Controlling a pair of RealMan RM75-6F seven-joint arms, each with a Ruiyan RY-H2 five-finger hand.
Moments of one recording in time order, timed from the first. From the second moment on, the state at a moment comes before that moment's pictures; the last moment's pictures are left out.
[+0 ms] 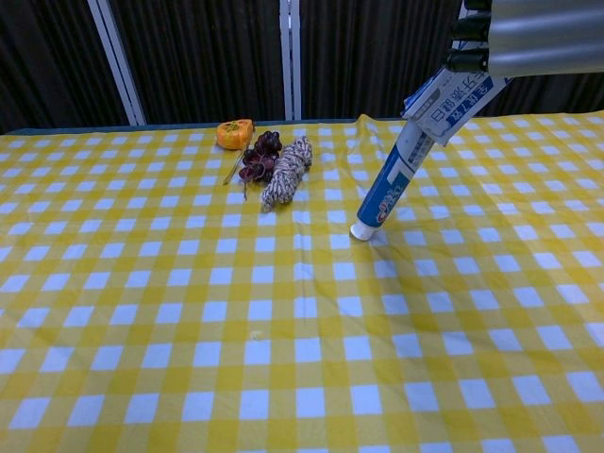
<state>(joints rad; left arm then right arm) -0.06 -1.08 -0.03 -1.66 1.52 1.52 0.01 0.77 -0.93 0.18 -1.73 -1.89 0.90 -1.31</state>
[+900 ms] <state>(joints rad) -0.06 -1.09 -0.03 -1.66 1.52 1.51 0.03 0.63 -1.10 0.23 -1.55 -1.62 1.13 -1.00</state>
